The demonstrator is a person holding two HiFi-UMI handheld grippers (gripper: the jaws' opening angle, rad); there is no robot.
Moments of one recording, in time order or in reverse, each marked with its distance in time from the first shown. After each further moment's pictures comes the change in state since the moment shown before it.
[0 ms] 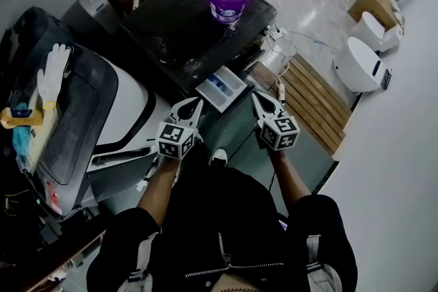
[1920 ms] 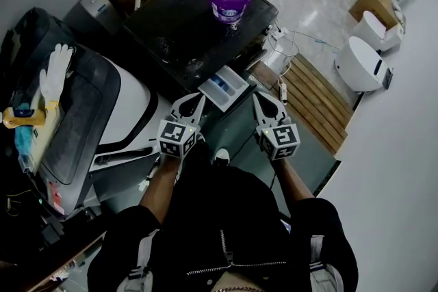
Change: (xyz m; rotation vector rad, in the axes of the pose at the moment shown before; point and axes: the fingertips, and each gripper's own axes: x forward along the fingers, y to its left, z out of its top) left arm -0.005 0.000 0.024 0.052 -0.038 0.007; right arm -0.021 0.036 0.034 -0.196 -0.077 -0.030
